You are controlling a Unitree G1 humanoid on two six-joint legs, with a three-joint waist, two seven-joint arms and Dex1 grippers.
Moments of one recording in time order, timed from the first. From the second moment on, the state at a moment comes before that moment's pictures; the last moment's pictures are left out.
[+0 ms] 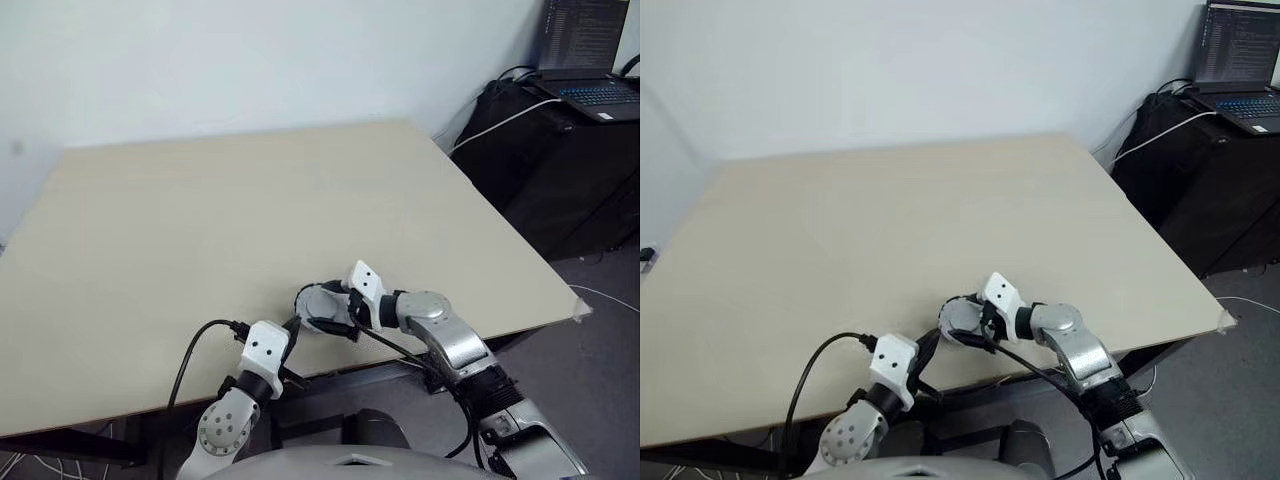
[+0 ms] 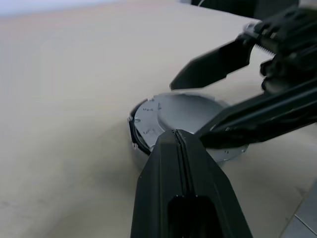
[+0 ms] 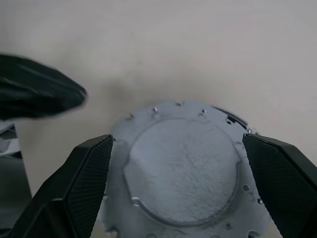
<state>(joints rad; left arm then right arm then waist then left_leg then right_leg) 0.48 0.13 -0.39 -0.35 0.08 0.03 -0.20 -0.25 -0.36 0.33 0.13 0.14 0.31 0.90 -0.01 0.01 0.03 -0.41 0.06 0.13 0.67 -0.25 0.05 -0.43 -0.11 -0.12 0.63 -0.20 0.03</state>
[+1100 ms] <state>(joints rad) 0.45 0.16 -0.39 -0.52 0.09 0.22 -0.18 -0.18 -0.29 0.30 0.14 0.12 0.25 0.78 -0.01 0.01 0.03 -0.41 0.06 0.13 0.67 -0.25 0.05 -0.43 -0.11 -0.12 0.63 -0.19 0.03</state>
